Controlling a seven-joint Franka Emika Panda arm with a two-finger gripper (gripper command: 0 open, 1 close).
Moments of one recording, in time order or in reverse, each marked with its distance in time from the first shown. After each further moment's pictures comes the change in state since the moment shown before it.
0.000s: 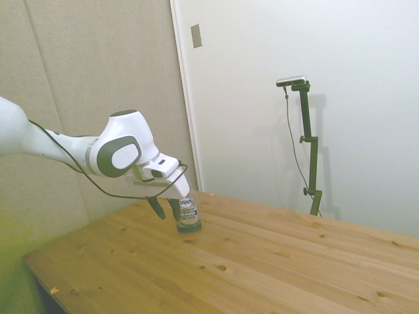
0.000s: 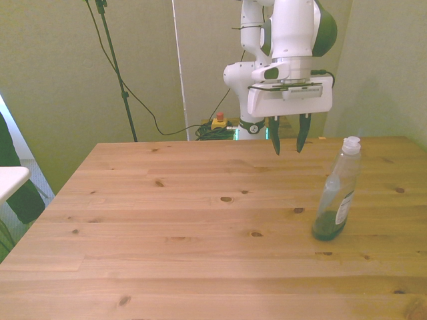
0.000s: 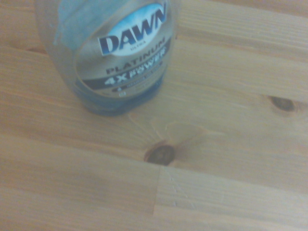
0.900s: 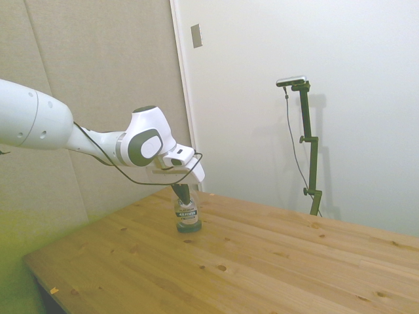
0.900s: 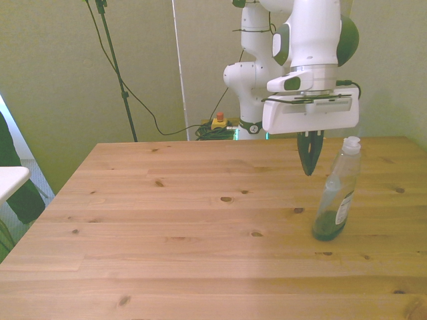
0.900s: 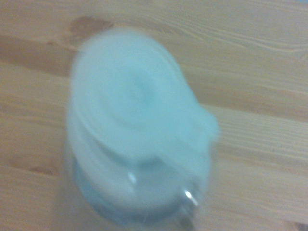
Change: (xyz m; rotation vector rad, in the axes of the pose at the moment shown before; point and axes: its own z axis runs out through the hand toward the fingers) arm 0.047 -0.077 0.017 0.041 0.079 0.018
